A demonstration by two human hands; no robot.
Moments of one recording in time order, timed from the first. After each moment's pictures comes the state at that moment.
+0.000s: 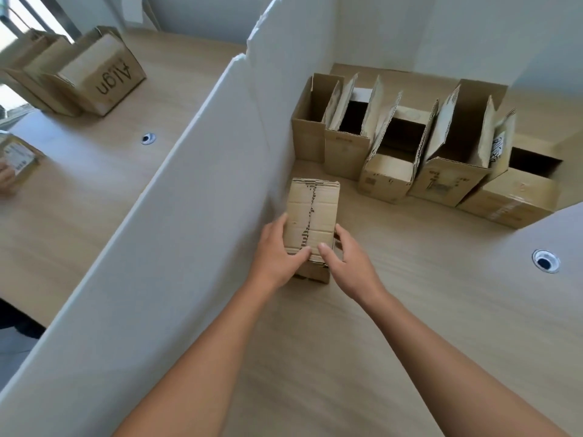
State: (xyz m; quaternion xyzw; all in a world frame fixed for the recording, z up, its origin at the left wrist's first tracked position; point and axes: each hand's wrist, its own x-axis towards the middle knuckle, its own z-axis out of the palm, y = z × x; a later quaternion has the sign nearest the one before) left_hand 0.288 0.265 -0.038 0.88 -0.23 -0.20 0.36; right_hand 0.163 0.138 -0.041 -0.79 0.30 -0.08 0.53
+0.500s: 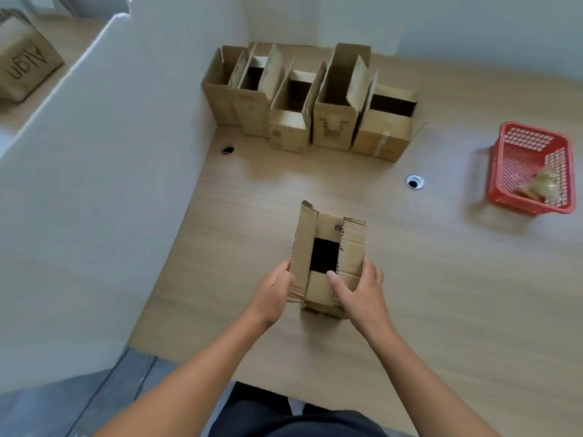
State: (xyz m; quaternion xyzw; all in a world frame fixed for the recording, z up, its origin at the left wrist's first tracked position) left_hand 0.012 0.297 -0.022 0.73 -0.25 -0.43 0.47; right_hand -0.143 0.175 -0.041 -0.69 0.53 -0.08 0.50
